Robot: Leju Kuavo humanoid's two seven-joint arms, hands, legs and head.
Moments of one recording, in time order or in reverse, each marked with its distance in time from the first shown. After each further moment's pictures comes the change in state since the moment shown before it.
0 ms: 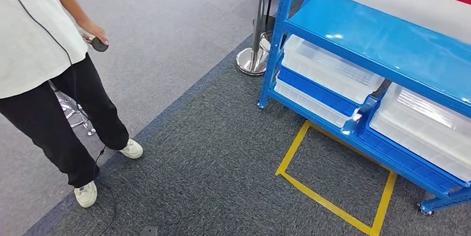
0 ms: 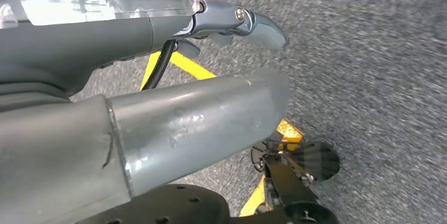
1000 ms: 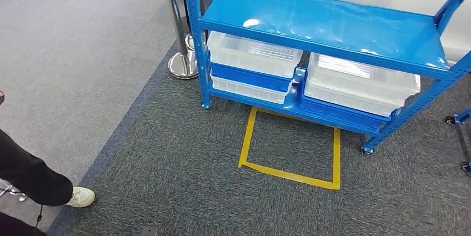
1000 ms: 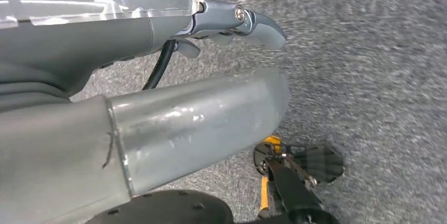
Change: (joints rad) left arm 0.001 0.003 0.008 0.000 -0.022 -0.003 -0.003; right arm -0.004 0.006 -0.024 0.000 0.007 0.003 -0.009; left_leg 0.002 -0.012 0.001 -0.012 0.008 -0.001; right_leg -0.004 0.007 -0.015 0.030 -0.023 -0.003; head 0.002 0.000
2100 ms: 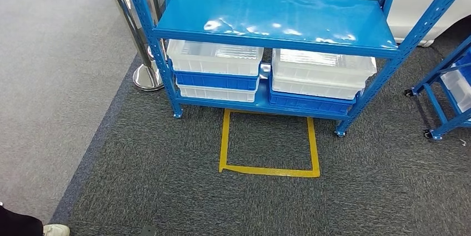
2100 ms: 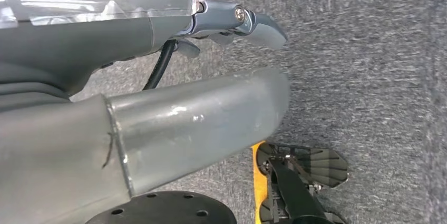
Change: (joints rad) left arm -0.007 0.000 0.012 0.000 0.013 0.012 0.031; right arm -0.002 0.000 0.000 0.000 0.057 -0.016 0.005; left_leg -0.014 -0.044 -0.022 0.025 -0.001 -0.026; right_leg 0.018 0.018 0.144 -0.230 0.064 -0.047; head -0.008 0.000
